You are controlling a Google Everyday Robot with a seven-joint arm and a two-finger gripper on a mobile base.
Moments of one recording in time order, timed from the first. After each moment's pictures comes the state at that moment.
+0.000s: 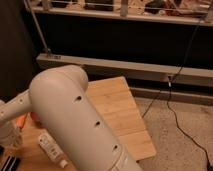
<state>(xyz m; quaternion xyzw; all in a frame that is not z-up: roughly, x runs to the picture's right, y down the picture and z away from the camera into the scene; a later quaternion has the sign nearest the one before) -0.453 0.285 0.713 -0.38 0.01 0.11 0.92</state>
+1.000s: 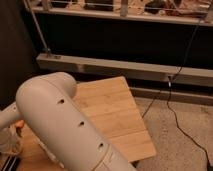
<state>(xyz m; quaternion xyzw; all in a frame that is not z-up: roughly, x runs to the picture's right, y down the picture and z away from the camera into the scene) -0.473 0.317 0.734 -0.39 0.03 0.09 0.92</state>
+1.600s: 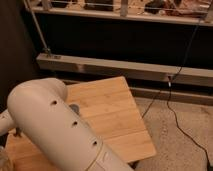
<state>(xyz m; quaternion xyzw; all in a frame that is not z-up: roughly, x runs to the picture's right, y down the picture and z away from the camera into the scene) -0.476 0.406 0.657 -0.48 0.02 -0.06 0.87</state>
